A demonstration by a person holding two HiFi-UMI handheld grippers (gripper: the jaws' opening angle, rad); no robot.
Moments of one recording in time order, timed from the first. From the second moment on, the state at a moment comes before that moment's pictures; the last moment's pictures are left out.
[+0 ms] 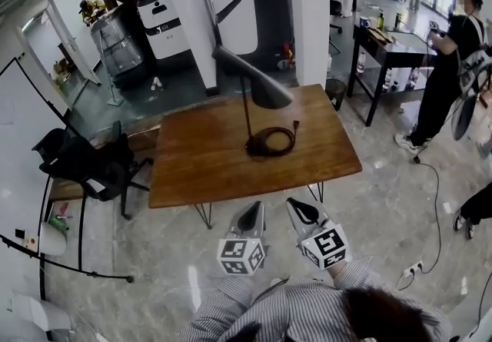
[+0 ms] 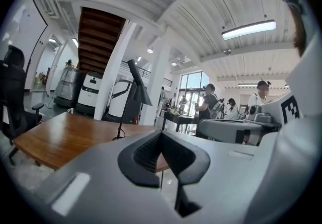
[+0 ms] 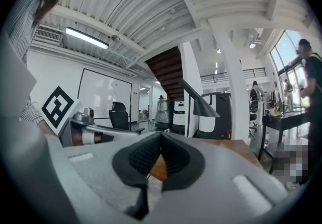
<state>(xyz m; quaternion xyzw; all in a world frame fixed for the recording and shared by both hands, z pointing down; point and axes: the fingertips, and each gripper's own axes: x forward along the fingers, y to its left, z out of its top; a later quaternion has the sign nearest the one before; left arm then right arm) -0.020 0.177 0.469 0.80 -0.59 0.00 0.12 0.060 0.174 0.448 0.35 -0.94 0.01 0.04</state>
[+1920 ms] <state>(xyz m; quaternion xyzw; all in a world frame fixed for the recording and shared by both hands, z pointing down) -0.135 -0.119 0.408 0.85 -0.52 0.06 -0.04 -0.080 -0.124 0.505 0.36 -0.93 0.02 0.07</state>
